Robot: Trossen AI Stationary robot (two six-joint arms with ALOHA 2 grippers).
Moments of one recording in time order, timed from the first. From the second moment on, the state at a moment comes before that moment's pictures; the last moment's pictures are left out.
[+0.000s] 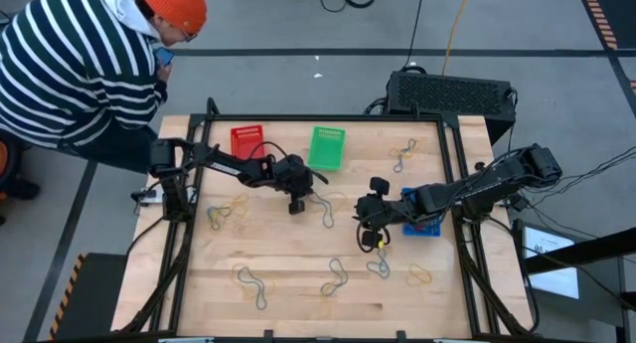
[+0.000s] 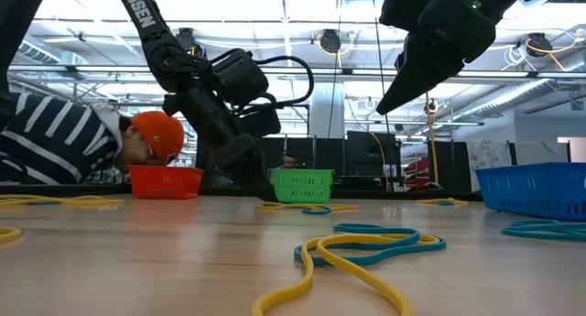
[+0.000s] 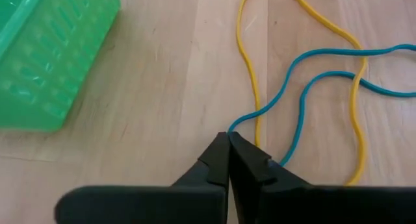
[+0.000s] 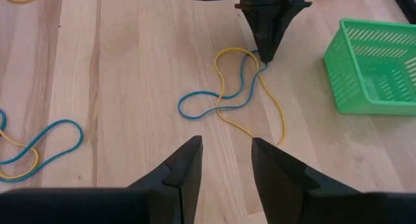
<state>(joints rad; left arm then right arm) 0.24 1.83 0.82 0.15 0.13 0.11 0.24 1.40 0.87 -0.33 0.36 0.27</state>
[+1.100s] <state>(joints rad) 0.08 1.35 0.82 -0.03 0.05 0.16 0.24 1.40 0.87 -0.32 0.36 0.29</state>
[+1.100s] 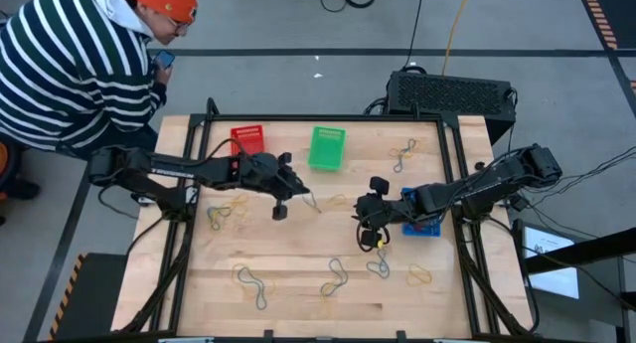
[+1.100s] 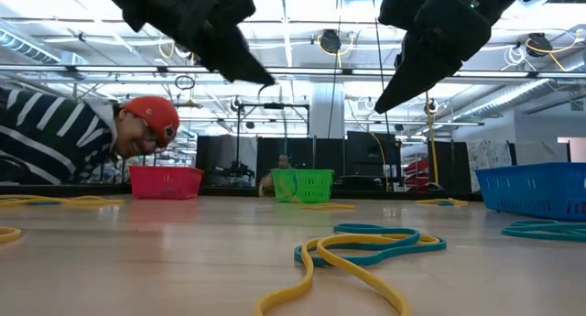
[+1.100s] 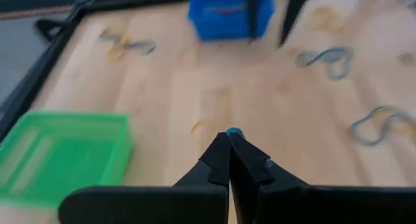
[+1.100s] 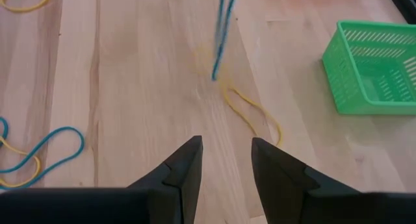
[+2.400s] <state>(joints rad) 0.09 0.99 0.82 -0.43 0.07 0.01 0.21 1.41 0.87 -0.20 0.37 0.25</state>
